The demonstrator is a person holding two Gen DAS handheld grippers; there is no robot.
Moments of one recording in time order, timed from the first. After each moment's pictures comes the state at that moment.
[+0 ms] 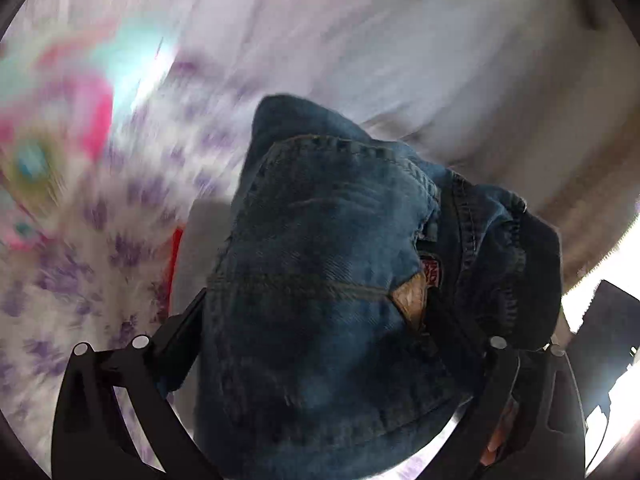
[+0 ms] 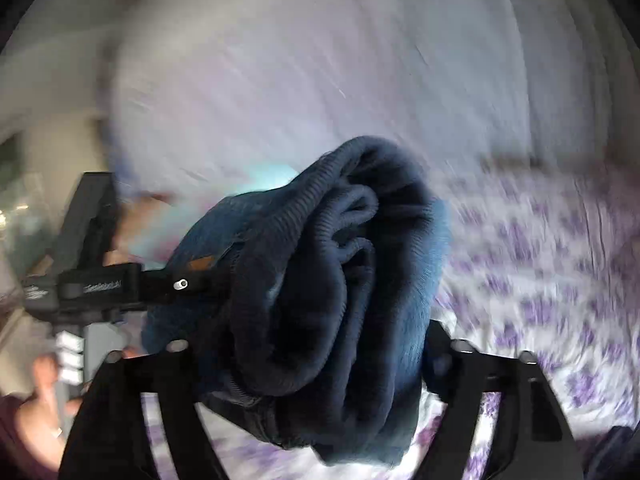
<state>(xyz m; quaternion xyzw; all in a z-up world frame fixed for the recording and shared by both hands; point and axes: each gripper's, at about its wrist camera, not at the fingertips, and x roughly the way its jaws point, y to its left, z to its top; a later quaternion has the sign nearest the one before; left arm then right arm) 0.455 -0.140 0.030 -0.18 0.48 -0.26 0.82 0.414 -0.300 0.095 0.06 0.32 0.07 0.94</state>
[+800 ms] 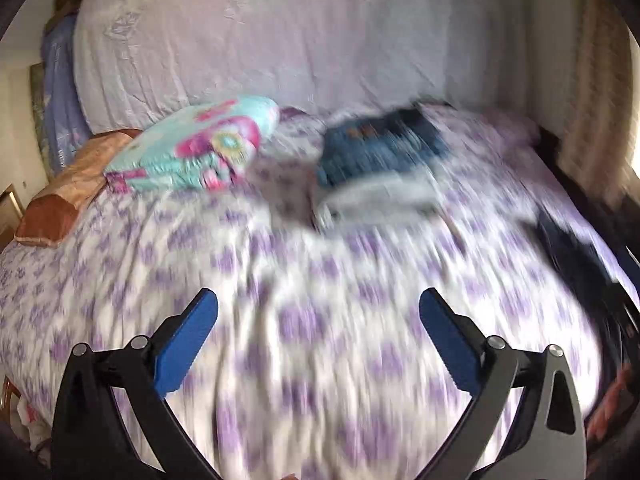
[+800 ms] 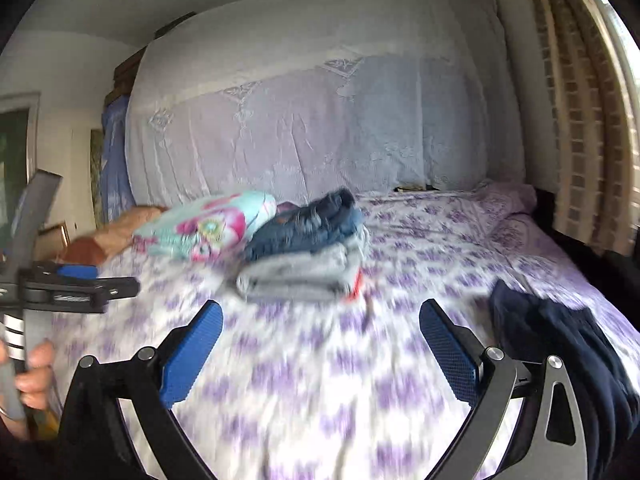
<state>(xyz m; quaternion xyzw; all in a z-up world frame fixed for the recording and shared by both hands) 0.072 -0.077 0.058 0.04 0.33 -0.12 0.93 0.000 -0.265 0.078 0.01 0.16 -0.02 0.99</state>
